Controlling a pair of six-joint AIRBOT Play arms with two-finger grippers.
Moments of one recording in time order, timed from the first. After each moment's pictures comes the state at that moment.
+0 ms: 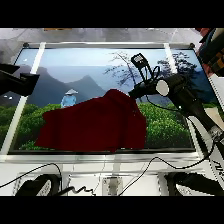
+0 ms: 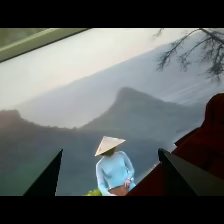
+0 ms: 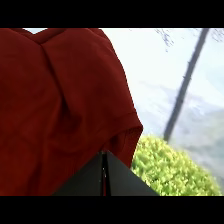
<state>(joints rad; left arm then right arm) 0.05 -0.77 1.28 1.26 -0.98 -1.01 0.43 -1.33 1.38 -1.58 0.97 1.42</state>
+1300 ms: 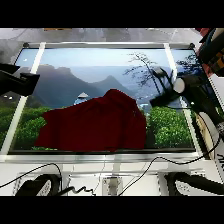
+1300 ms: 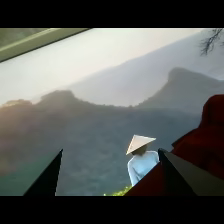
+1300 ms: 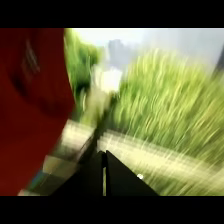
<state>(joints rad) 0.05 -0.77 1.28 1.25 -0.98 -1.01 0.08 -1.32 1.19 -1.47 1.31 1.31</state>
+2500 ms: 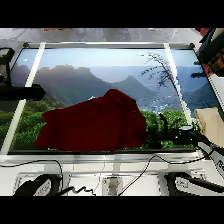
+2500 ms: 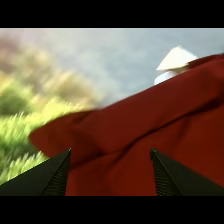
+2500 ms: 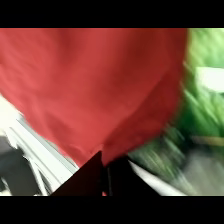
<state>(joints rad) 0.13 -1.04 1.28 1.43 -1.23 -1.38 -0.17 -1.32 0.43 -0.38 1.11 0.82</state>
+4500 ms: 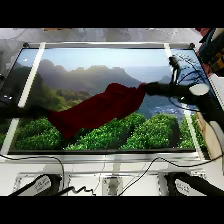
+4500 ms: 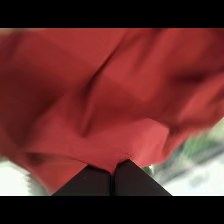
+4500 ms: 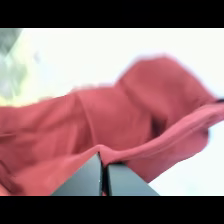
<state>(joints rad) 0.54 -1.20 1.08 0.66 -1.41 -0.89 0.02 -1.18 1.13 -0.58 0.86 0.80</state>
